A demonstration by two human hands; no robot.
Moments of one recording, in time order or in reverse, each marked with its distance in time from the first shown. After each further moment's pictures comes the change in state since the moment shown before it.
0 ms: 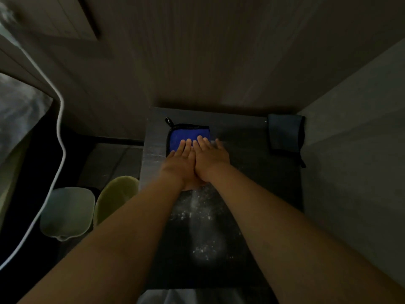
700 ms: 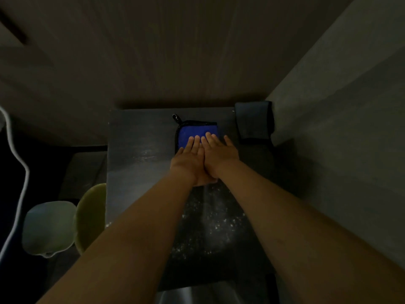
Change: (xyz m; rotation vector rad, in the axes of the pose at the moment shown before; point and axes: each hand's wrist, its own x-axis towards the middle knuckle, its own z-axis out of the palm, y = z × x) left_hand 0.030 0.095 -0.001 0.079 -0.048 0.091; right_hand -0.022 0.091 0.030 0.060 -0.035 0.114
